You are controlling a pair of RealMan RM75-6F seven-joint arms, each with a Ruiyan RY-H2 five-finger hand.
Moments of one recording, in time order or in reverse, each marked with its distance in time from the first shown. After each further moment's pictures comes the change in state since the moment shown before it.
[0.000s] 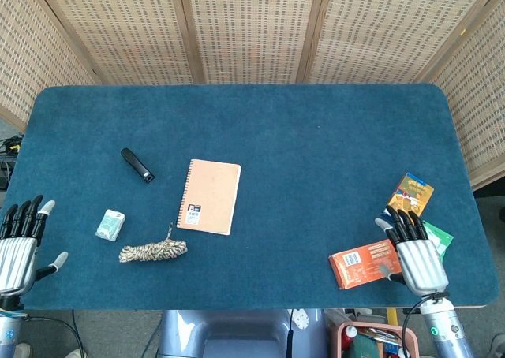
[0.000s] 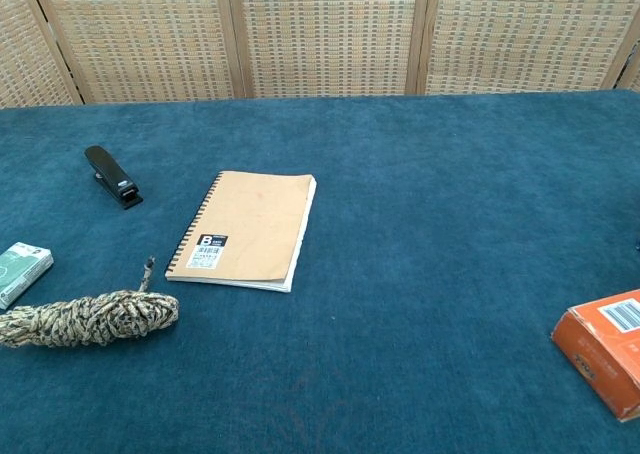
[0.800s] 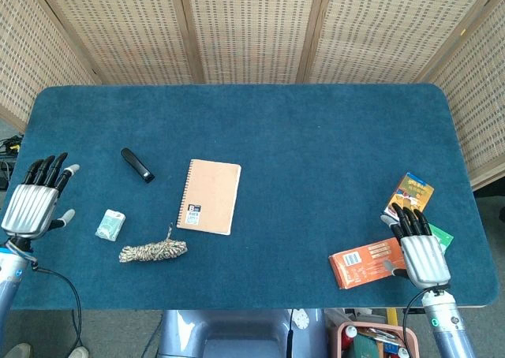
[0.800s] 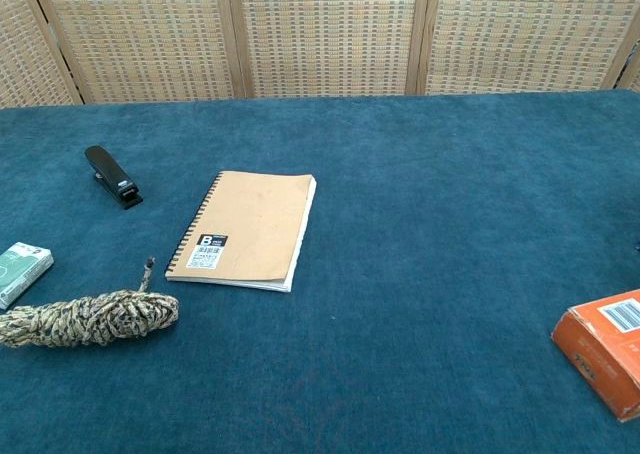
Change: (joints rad) left arm -0.275 0.077 -0.123 0.159 -0.096 -0.369 -0.002; right arm 0.019 -0.017 0.027 0.044 0.084 -0.057 0.011
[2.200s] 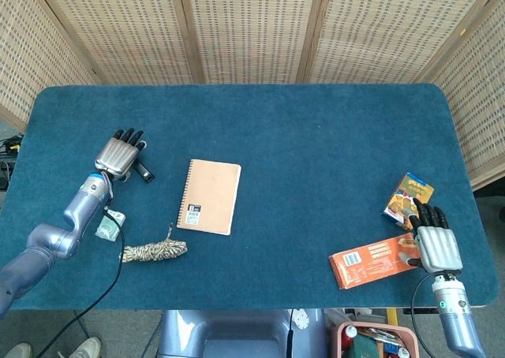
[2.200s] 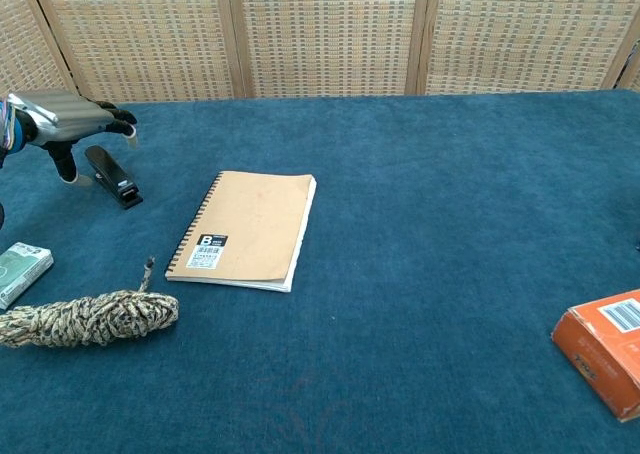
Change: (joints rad) left arm -0.536 -0.485 0.055 0.840 -0.046 -0.600 -0.108; right arm 0.038 -0.037 0.052 0.136 0.183 -0.112 0.045
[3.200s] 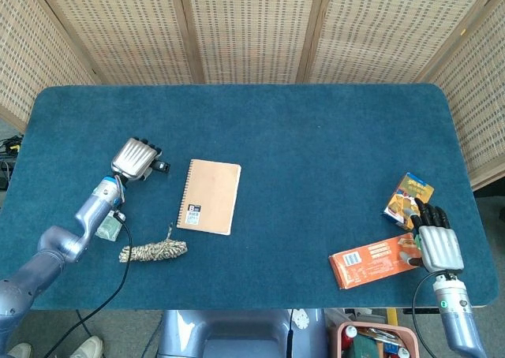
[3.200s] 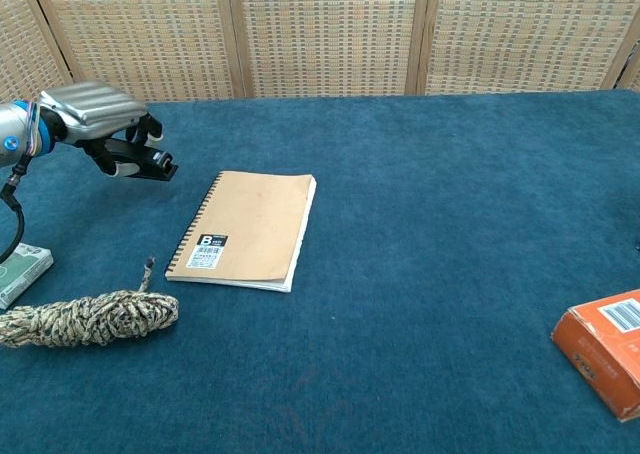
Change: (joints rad) left arm -0.018 -0.068 0.076 0.067 0.130 0.229 -0.178; right arm 0.004 -0.003 -0.004 0.008 0.003 0.000 0.013
